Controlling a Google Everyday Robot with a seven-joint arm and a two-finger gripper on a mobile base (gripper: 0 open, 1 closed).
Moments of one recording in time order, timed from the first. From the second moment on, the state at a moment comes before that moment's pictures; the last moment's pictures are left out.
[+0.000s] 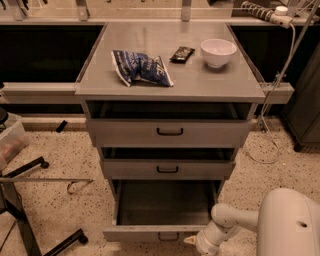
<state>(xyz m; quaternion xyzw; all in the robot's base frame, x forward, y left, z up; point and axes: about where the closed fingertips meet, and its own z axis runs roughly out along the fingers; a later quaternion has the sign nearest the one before) 0.366 -0.134 0.201 -0.66 0.66 0.36 0.06</state>
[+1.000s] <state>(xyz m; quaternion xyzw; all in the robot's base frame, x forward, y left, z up) 0.417 -0.130 0.166 -0.64 0.67 0.35 0.10</state>
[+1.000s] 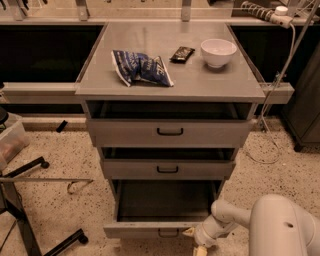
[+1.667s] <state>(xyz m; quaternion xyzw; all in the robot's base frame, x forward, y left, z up) 0.451 -0.106 0.156 -0.65 0.67 0.35 0.12</state>
